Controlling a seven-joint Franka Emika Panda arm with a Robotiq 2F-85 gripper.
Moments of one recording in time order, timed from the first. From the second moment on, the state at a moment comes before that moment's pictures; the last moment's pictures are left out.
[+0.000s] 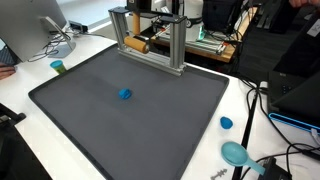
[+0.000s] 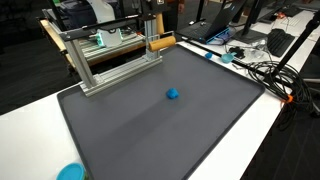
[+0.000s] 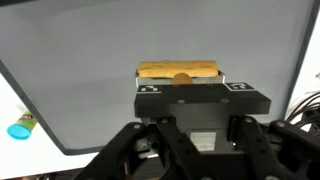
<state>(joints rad) -0.06 -0.36 0.07 -2.39 0.00 2.31 0.18</state>
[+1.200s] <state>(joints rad) -0.03 0.16 0.04 -2.11 -0.08 2.46 0.17</state>
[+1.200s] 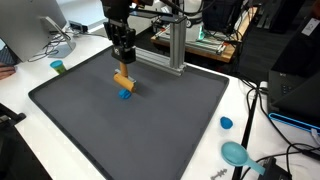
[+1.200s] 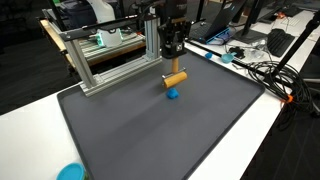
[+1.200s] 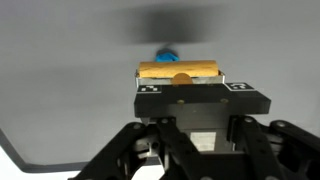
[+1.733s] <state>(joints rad) 0.00 0.26 -0.01 -2.06 -0.09 2.49 0.22</state>
